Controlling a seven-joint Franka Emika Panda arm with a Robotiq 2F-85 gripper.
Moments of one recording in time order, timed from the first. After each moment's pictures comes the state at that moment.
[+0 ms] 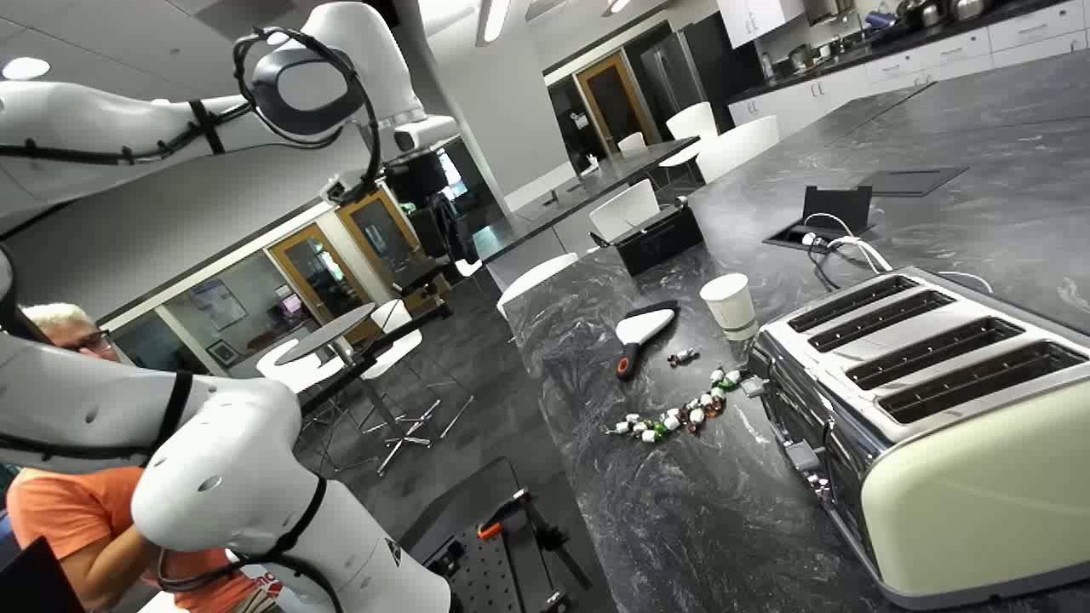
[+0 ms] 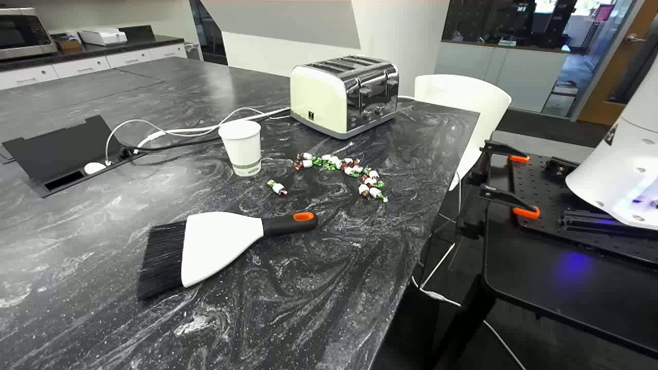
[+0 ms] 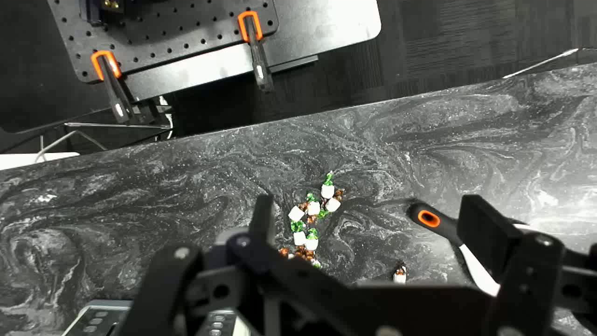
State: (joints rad) arm 0.06 -0.61 0.18 -2.41 0.23 1.69 0.42
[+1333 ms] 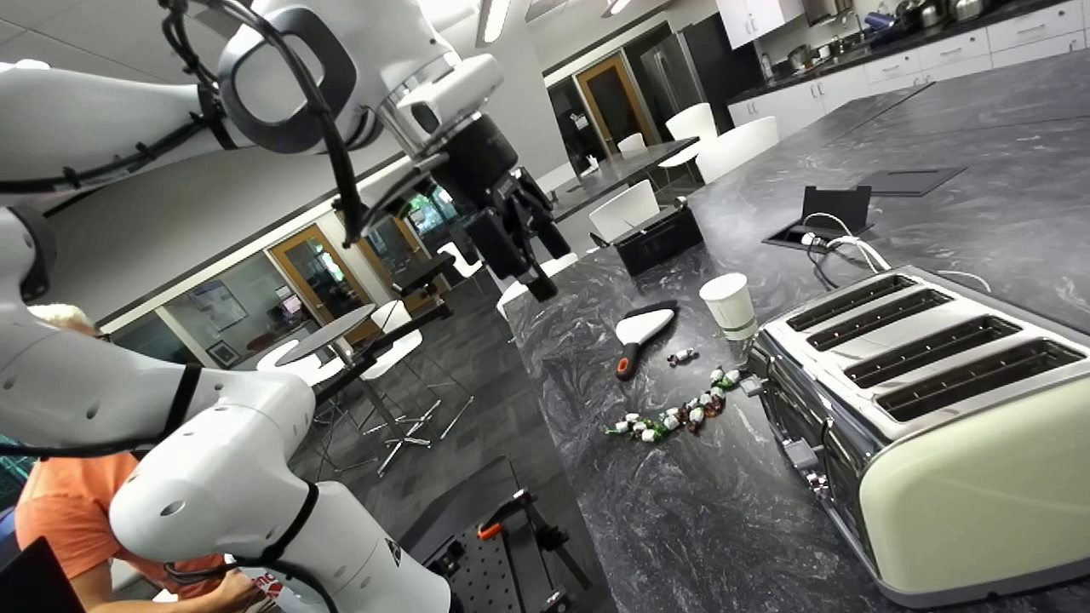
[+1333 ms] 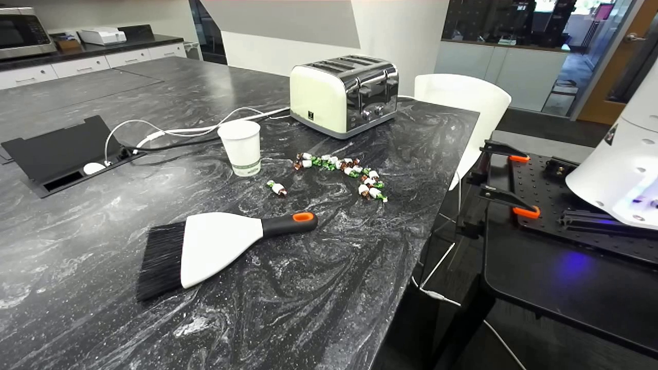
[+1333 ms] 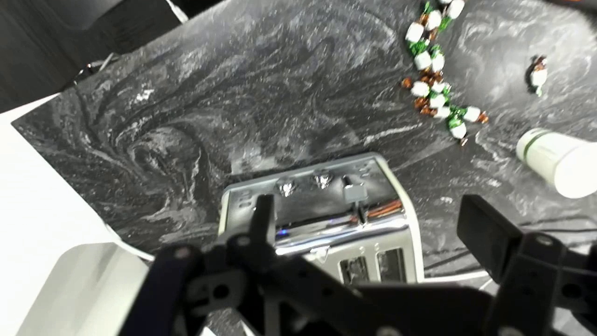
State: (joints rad) arm -0.19 -0.57 -0.08 -2.50 0.02 2.08 0.30
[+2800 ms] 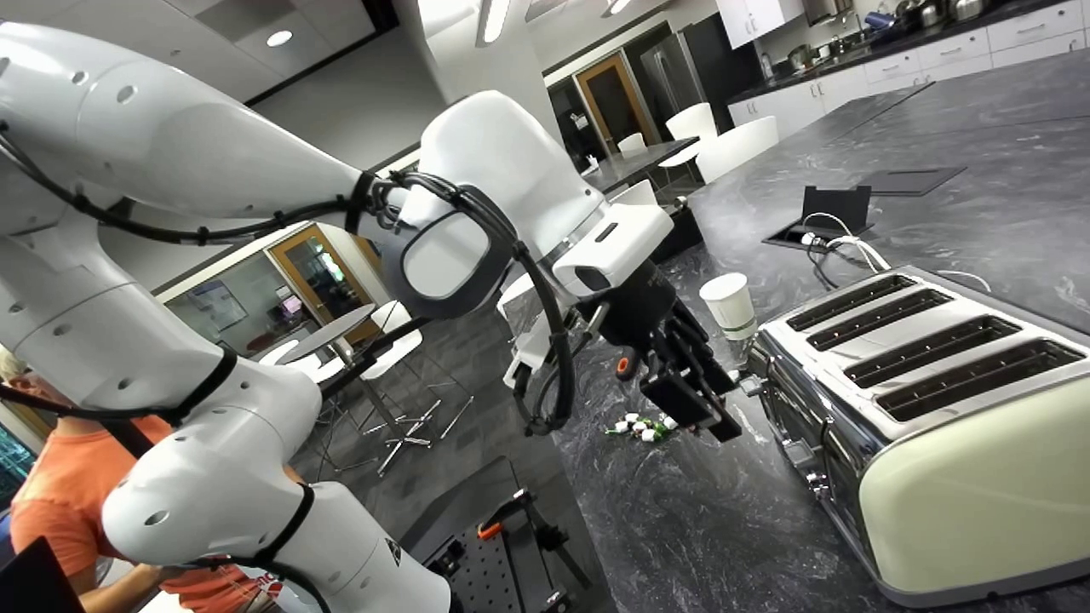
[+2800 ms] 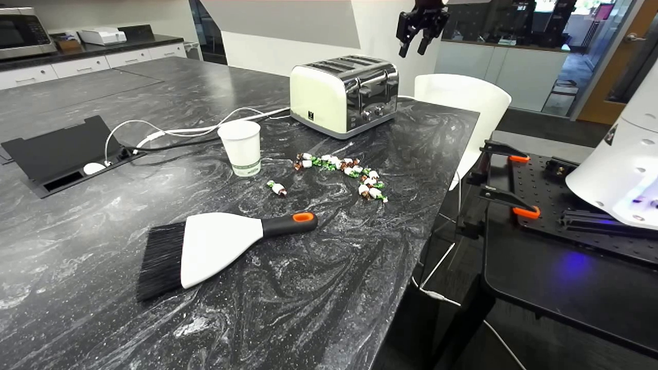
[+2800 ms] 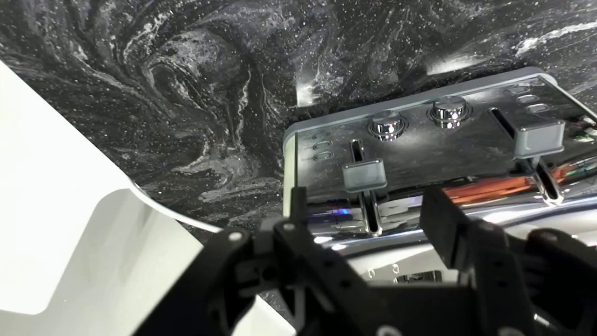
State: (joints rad) arm -0.31 -0.13 -0.13 -2.60 -0.22 2.75 0.36
